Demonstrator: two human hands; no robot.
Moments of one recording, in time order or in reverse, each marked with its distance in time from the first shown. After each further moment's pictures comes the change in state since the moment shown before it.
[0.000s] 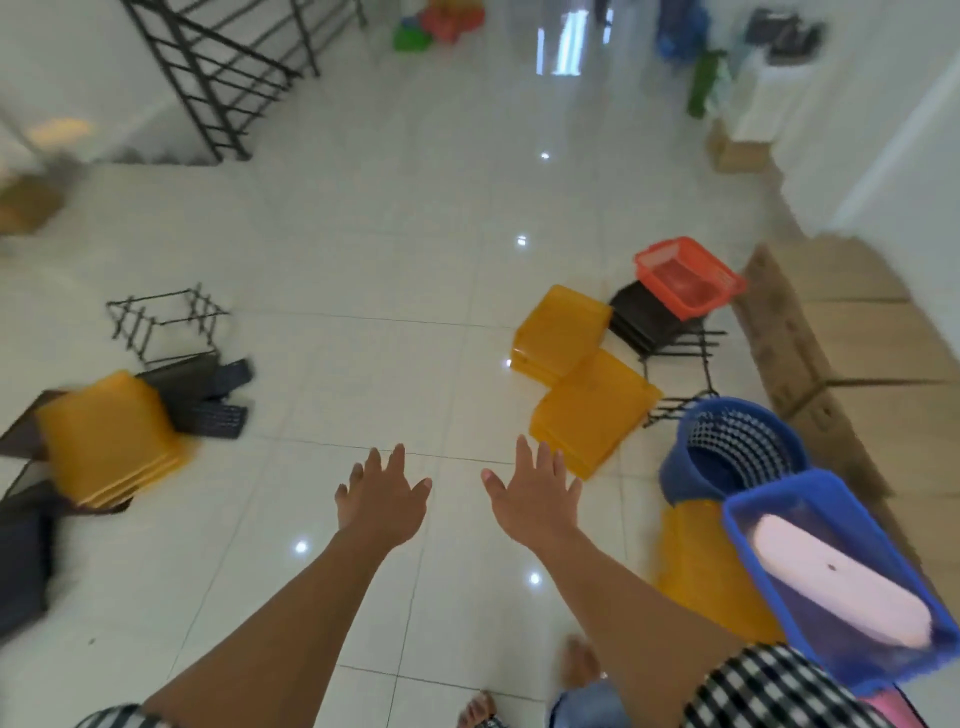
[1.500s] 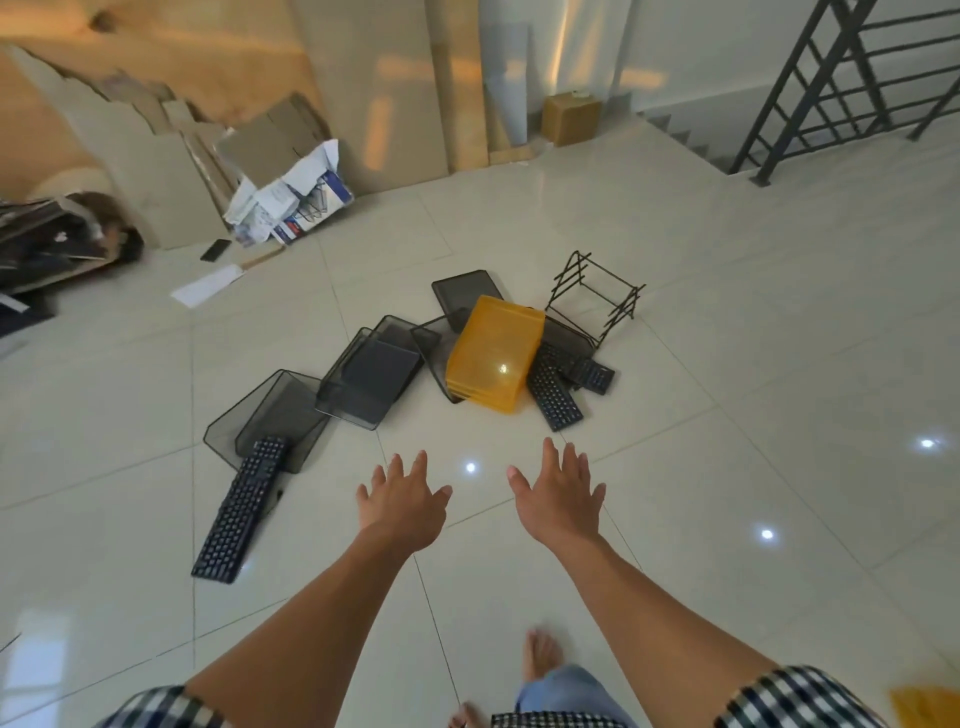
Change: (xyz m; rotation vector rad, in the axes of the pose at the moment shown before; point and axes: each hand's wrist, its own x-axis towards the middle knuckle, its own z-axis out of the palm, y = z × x) left_hand 0.055 -0.524 -0.087 -0.489 0.100 -0.831; right_hand 0.048 -0.576 0.254 -0.410 -0.322 -0.789
